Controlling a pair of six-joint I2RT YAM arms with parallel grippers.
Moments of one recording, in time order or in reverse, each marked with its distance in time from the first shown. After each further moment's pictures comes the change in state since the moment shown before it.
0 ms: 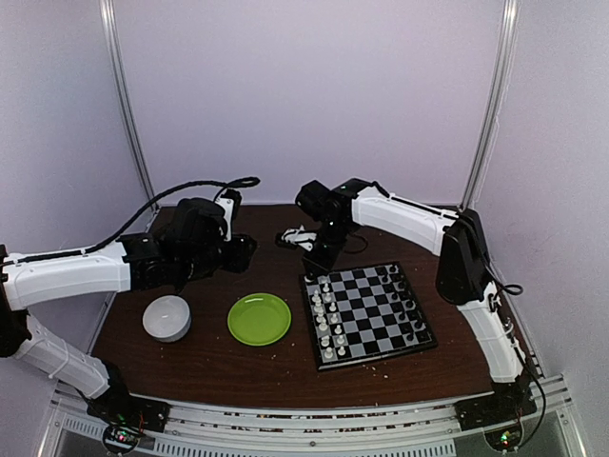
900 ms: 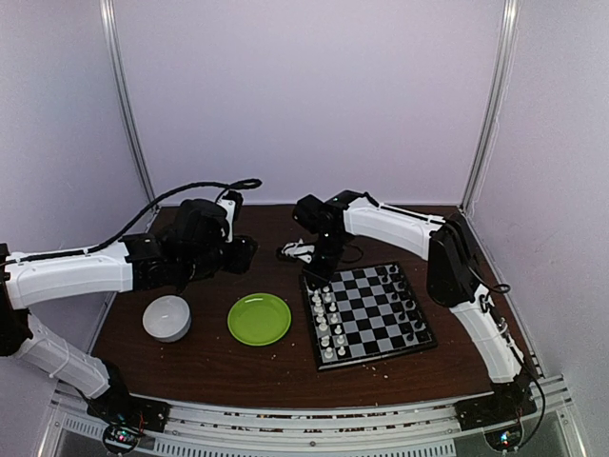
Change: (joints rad) left arm 0.000 0.012 0.000 0.000 0.000 0.001; right arm 0.005 0.078 0.007 -0.013 0.029 -0.011
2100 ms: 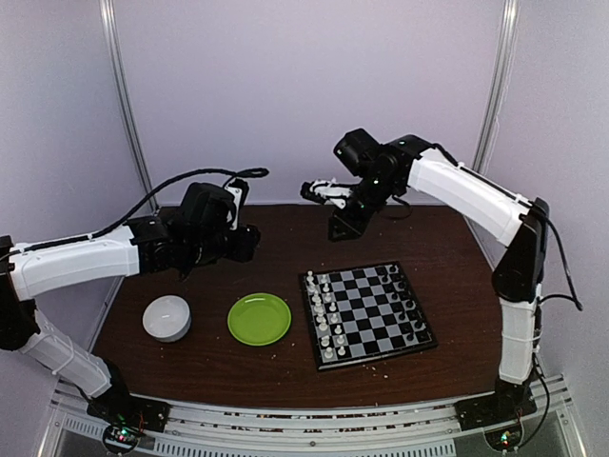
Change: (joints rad) left arm 0.018 0.066 0.134 -0.101 -0.024 0.075; right arm -0.058 -0.429 -0.145 -0.002 0.014 0.006
